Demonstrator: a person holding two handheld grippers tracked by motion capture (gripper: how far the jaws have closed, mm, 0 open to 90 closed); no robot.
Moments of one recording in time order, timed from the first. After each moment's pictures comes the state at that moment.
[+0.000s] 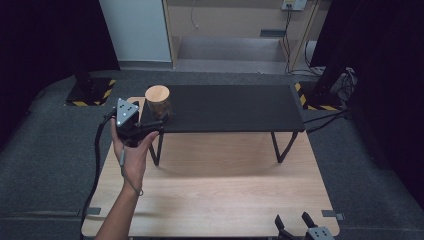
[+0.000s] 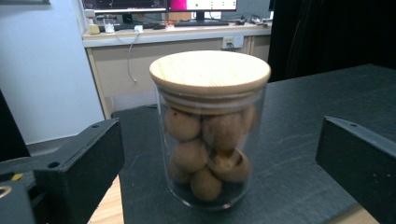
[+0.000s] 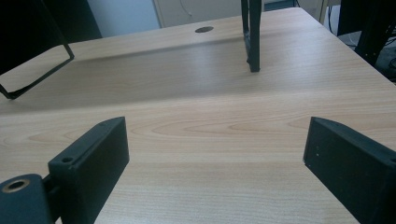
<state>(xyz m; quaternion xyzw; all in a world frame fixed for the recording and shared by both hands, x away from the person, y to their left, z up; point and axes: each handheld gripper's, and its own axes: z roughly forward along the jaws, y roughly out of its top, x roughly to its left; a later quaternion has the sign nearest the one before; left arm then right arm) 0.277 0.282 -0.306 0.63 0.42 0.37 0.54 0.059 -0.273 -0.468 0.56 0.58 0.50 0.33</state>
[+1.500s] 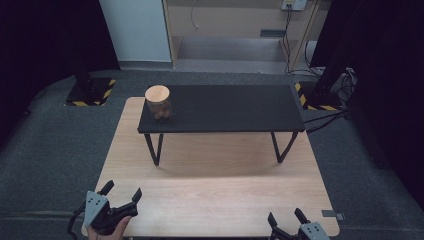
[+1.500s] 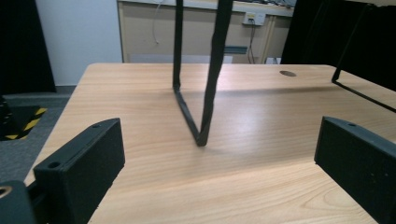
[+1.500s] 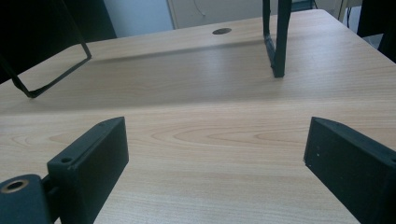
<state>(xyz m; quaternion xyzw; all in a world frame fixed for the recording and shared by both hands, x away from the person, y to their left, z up) 0.108 0.334 -0.457 0.59 0.49 0.36 0.53 0.069 -0.264 -0.465 0.54 0.59 0.51 0.32</state>
